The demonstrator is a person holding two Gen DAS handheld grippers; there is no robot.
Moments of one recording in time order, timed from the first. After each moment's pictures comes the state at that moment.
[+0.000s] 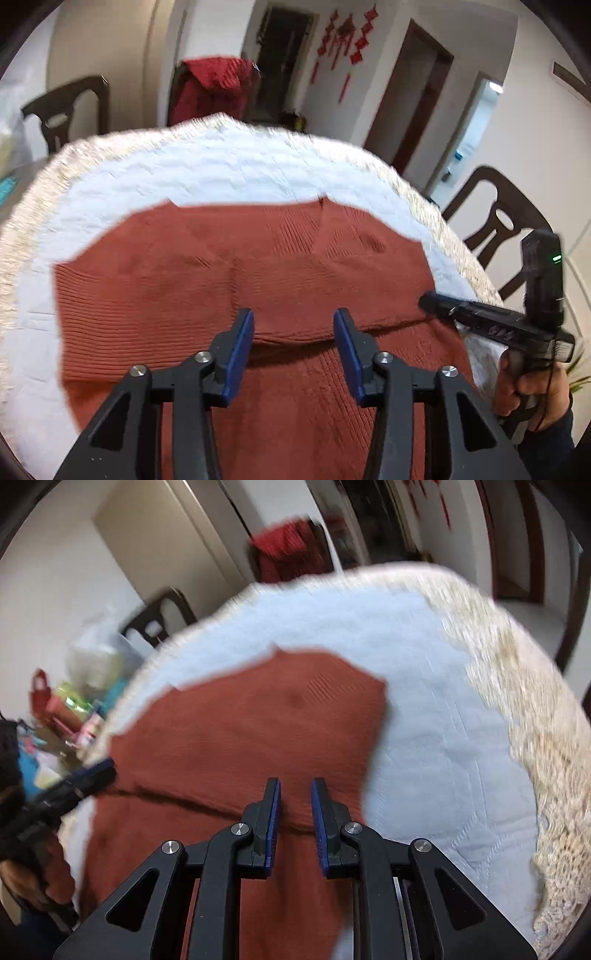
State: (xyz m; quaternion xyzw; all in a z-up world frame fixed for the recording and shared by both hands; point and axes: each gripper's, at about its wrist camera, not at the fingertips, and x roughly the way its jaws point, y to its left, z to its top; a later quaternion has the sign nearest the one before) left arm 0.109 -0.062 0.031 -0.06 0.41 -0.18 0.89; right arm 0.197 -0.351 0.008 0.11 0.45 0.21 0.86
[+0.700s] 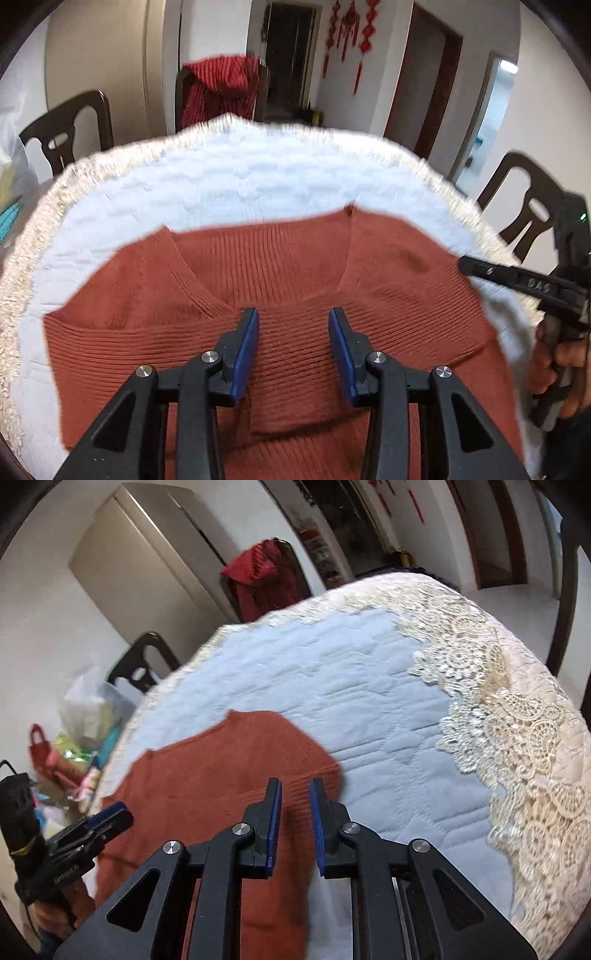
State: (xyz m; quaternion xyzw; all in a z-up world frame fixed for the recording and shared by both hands) left arm 0.155 -0.085 0.020 0.00 0.42 -0.13 0.90; right arm 0.252 -0.387 0.007 0.17 0.42 0.18 0.87
